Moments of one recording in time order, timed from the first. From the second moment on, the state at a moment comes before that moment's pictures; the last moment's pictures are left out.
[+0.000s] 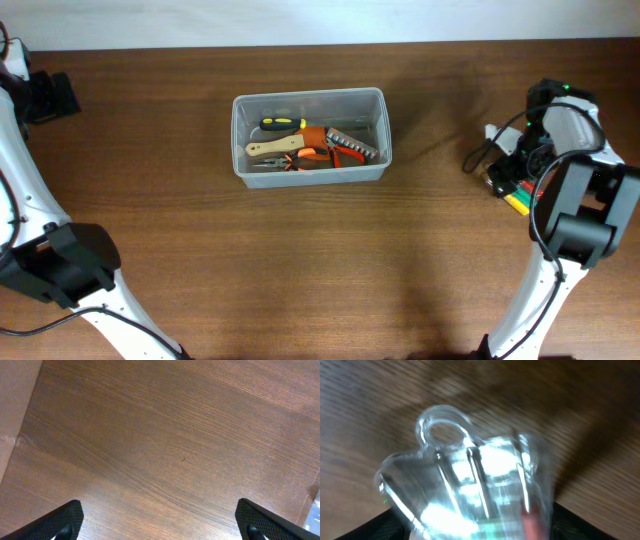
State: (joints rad) left arm 0.46 2.20 2.55 -1.49 -0.03 0.08; right arm -0.30 2.32 1.82 -1.23 0.12 -0.79
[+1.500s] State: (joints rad) left arm 0.46 2.20 2.55 -1.49 -0.03 0.08; right arm -0.27 2.31 1.82 -1.30 -0.05 -0.11
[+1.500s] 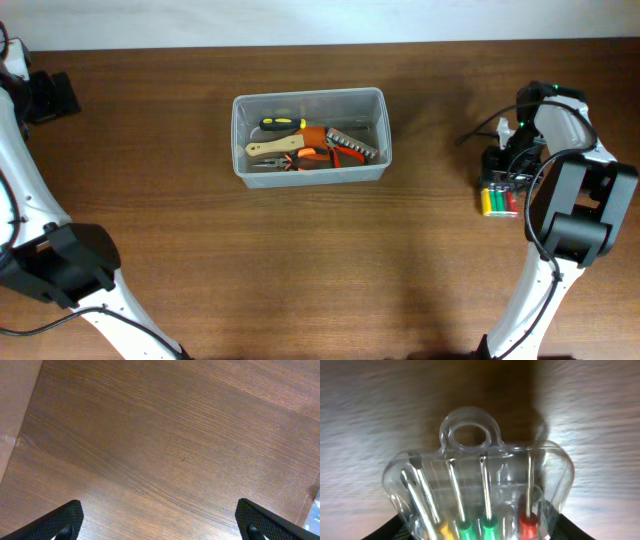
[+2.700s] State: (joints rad) left arm 0.46 2.20 2.55 -1.49 -0.03 0.08; right arm 0.53 2.28 2.41 -1.20 -0.13 -0.72
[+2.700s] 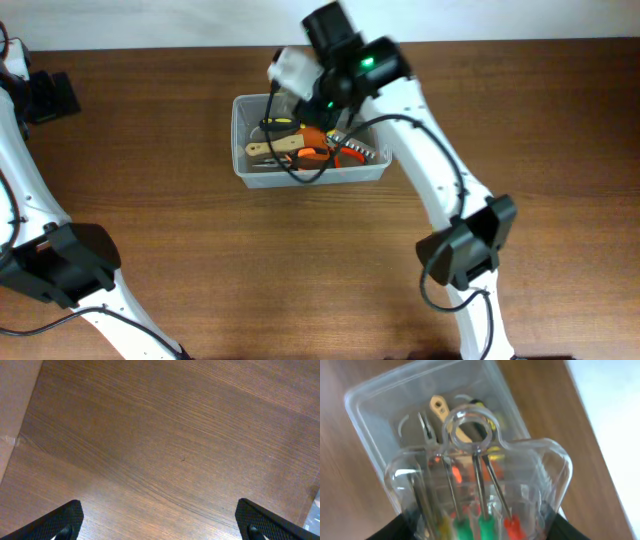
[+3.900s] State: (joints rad) left arm 0.46 2.20 2.55 -1.49 -0.03 0.08; right arm 0.54 1.86 2.35 -1.26 0.03 -0.31
